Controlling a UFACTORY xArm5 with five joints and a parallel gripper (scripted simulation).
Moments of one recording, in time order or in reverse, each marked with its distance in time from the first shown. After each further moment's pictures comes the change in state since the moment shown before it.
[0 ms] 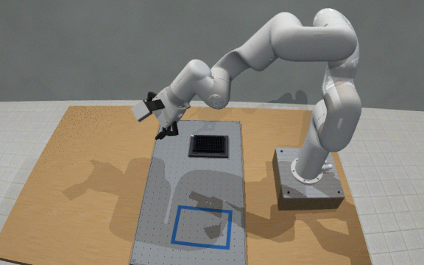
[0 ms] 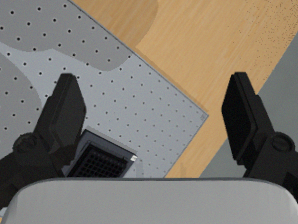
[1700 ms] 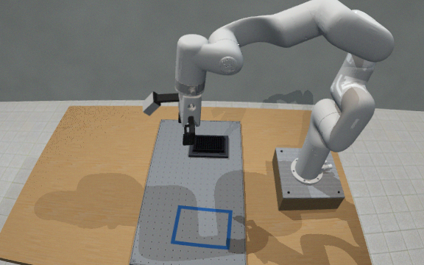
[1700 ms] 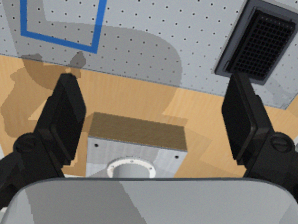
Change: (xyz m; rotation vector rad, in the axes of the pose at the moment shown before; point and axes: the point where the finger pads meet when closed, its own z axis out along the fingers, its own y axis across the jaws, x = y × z) arm 0.019 -0.101 -0.128 0.320 -0.431 0.568
